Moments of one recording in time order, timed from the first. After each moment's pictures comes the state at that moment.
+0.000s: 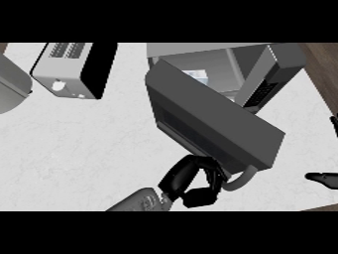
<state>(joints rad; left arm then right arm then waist) -0.51 0.02 -0.99 -1.02 0.29 0.34 -0.24 -0.19 -0.49 -0.19 -0.79 -0.22 0.37 -0.86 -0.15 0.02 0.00</state>
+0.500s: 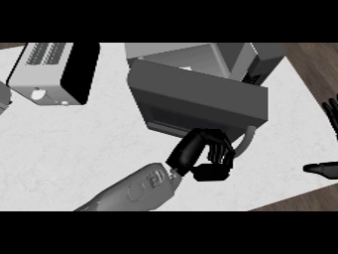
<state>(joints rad) -0.71 0.01 -0.96 -0.98 0.40 0.45 -0.26 -0.23 -0.50 -0.13 -0.89 -0.25 0.40 -0.79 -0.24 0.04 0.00</state>
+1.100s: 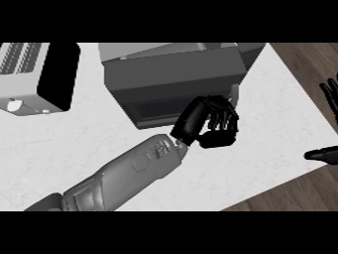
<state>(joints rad) -0.92 0.01 -0.90 -0.87 0.51 0.52 -0.26 -0.30 -0.53 -0.10 -0.98 -0.32 0.44 -0.72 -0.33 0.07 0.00</state>
